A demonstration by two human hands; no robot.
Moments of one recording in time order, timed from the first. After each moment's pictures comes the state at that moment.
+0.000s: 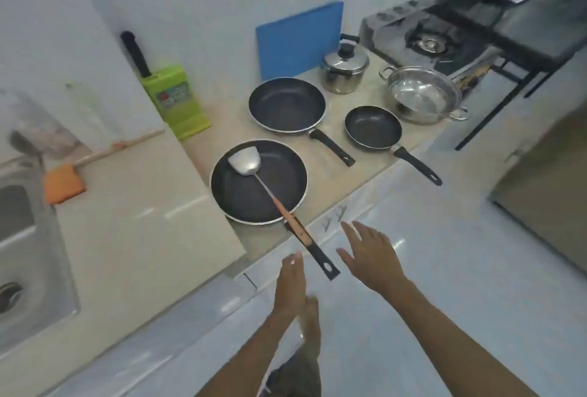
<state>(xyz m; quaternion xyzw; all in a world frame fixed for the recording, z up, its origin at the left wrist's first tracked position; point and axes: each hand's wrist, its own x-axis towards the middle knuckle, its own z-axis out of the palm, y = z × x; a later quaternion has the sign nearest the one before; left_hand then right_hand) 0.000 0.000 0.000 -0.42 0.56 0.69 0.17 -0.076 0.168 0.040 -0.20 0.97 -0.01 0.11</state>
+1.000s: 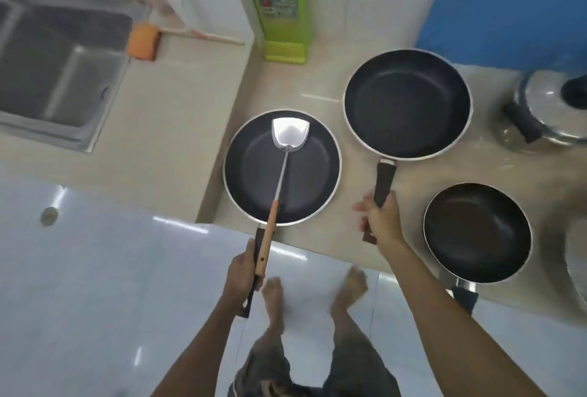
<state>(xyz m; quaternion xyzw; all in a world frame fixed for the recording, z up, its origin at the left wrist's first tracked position) -0.130 0.061 -0.040 -0.70 0.44 0.57 -0.02 -0.440 0.103 -0.061 -0.06 0.77 -0.45 0.44</state>
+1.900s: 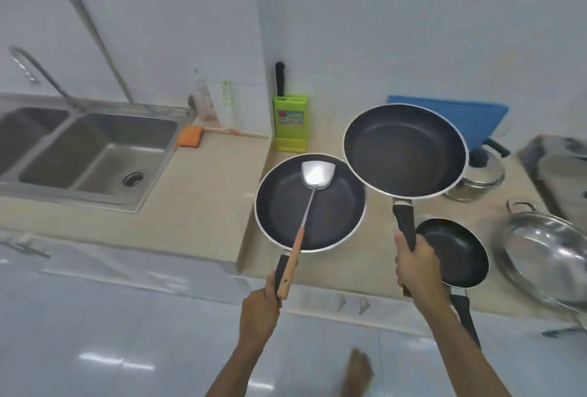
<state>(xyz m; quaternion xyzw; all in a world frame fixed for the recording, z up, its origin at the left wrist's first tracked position) -0.070 0.070 0.054 -0.62 0.64 0.45 -0.07 -0.340 0.188 0.119 -0.15 0.87 -0.42 0.20</state>
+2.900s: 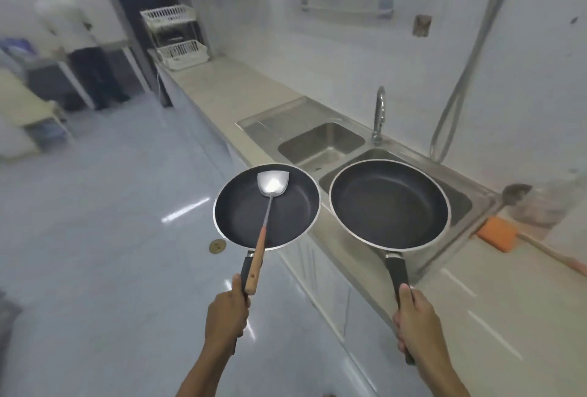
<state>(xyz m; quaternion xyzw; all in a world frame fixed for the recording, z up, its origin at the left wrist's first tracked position) 0.448 -0.175 0.136 -0.86 0.27 0.29 -0.32 0.125 -0.220 0.123 -0.43 0.71 -0.36 0.43</state>
